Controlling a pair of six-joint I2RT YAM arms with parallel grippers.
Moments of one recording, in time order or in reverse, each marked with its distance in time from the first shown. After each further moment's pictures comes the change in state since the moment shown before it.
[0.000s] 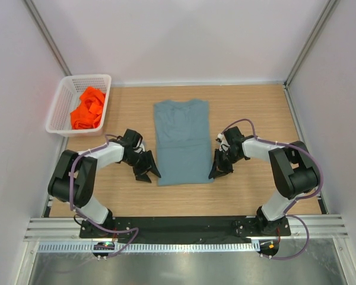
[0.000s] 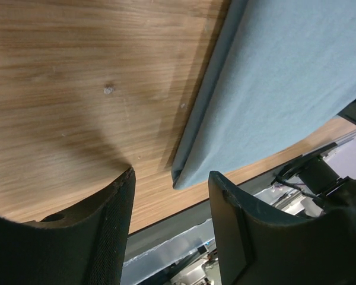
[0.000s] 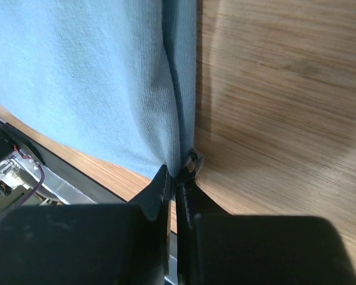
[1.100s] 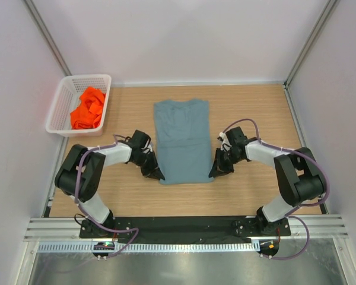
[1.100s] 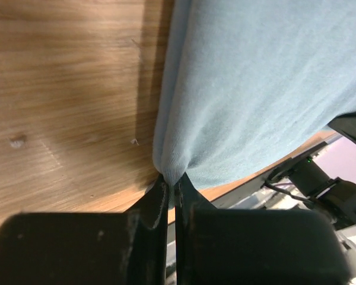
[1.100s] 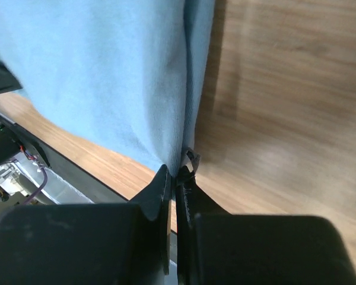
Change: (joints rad) left arm -0.083 0.101 0.017 0.130 0.026 -0.105; right arm 0.000 -0.062 -0.033 0.034 0.002 0.018
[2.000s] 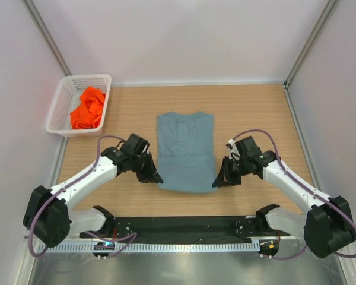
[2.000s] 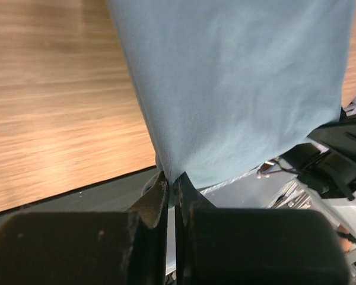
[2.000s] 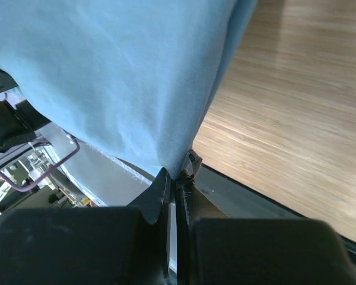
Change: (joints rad) left arm -0.165 -0.489 -0.049 -0.253 -0.174 -0.158; right arm 0.056 -0.505 -0.150 -0.218 -0.025 0.177
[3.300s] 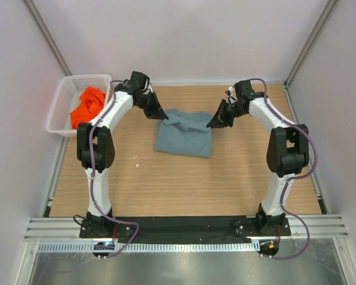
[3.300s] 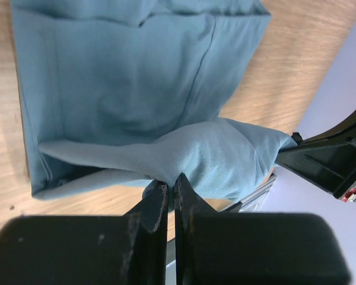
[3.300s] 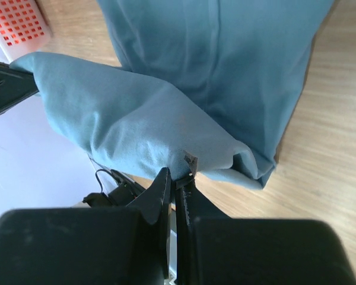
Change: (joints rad) left arm 0.297 0.870 1.100 -0.172 0.141 0.232; right arm -0.224 0.809 0.908 -0.068 -0.088 -0.054
